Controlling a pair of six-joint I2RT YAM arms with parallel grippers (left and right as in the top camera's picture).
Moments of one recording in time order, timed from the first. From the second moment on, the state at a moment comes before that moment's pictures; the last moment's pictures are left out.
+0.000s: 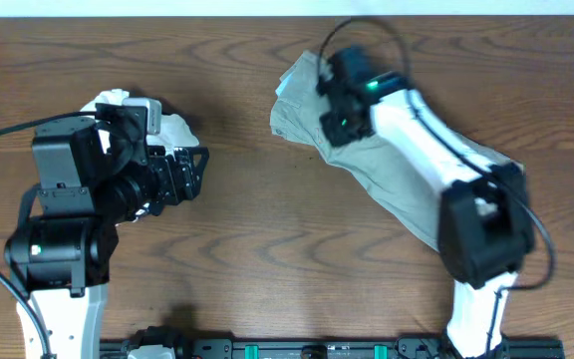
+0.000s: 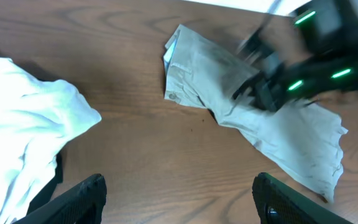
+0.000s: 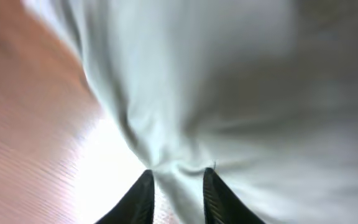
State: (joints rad) left arm 0.04 1.03 1.24 -0.96 0.45 -0.09; right arm 0.40 2.05 1.66 -0.82 -0.10 0.04
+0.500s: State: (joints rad) left arm 0.04 1.05 1.24 -0.97 0.45 -0.09; right arm 0.35 2.30 1.70 -0.59 -0.39 0.29
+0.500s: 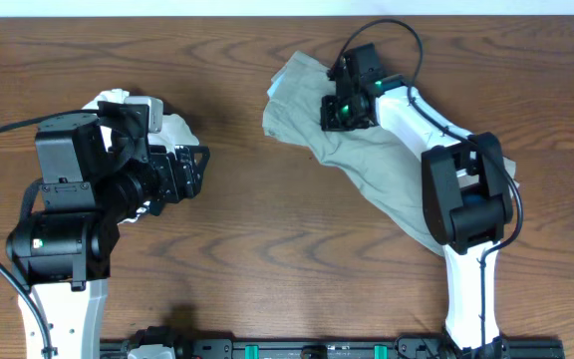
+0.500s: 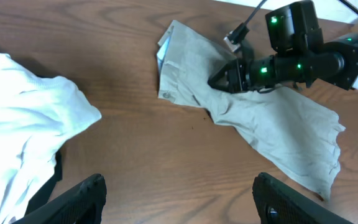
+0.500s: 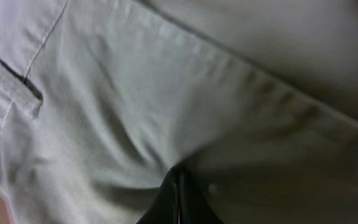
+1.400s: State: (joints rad) left arm 0.02 1.16 1.24 -1.00 0.45 -0.08; right arm 0.14 1.98 1.67 -1.00 -0.30 0.12
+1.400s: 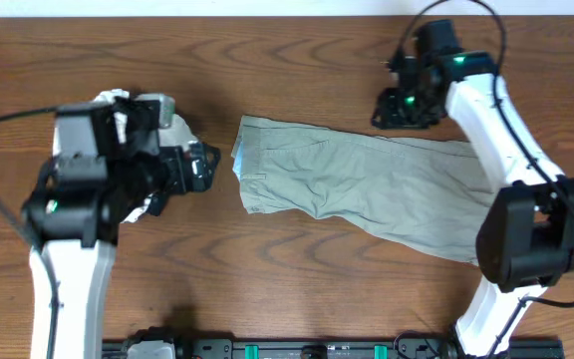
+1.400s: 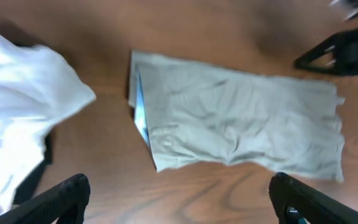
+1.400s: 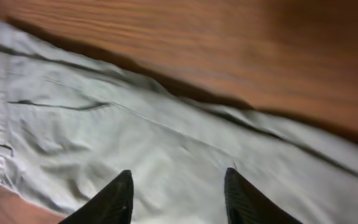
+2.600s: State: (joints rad) left arm -0.26 1.83 1.24 -0.57 0.12 -0.01; right arm 0.04 1.99 1.67 -1.17 -0.31 0.13
